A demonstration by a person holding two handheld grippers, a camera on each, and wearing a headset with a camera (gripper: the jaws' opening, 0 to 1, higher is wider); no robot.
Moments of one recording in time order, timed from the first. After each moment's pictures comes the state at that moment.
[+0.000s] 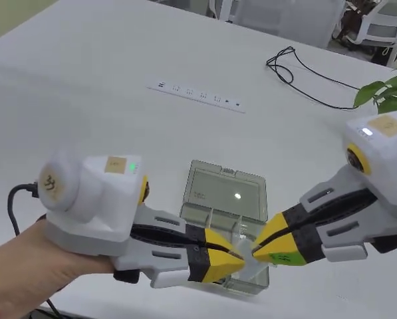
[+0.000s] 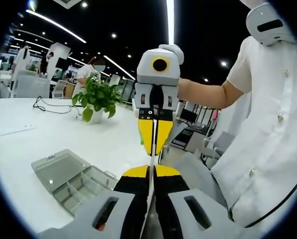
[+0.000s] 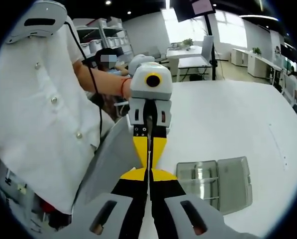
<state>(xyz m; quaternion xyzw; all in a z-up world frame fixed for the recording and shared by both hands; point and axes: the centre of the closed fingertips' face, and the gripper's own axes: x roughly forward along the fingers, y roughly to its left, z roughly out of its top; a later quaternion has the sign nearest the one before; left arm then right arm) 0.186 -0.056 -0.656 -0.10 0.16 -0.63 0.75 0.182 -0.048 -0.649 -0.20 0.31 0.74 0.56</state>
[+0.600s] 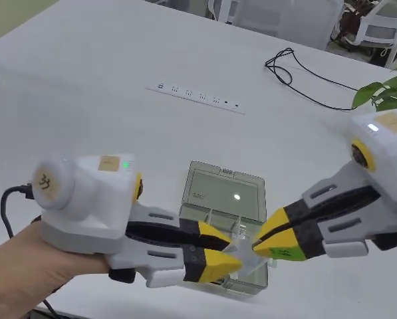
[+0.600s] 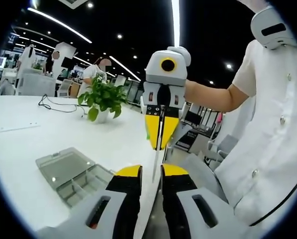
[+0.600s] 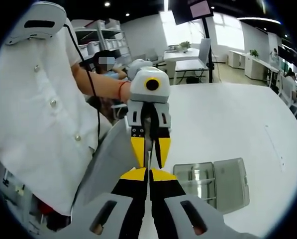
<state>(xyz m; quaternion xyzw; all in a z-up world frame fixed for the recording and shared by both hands) 0.193 -0.048 -0.659 -0.11 0.16 -0.61 0.77 0.186 -0.048 -0.643 -0.19 0.30 0.73 0.58</state>
